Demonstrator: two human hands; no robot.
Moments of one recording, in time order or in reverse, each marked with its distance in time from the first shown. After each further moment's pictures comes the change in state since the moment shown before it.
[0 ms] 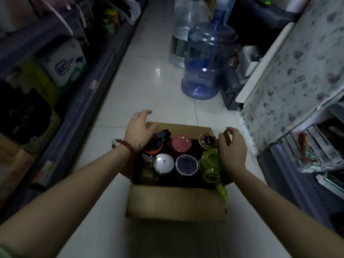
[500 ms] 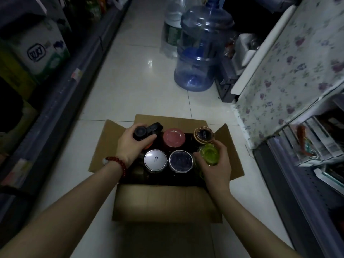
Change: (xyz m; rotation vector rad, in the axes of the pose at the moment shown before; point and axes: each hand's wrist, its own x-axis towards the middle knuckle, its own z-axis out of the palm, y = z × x) left_hand -0.026 -0.041 0.054 -0.423 -0.003 -0.177; right_hand -0.057 0.037 0.029 0.241 -0.066 0.007
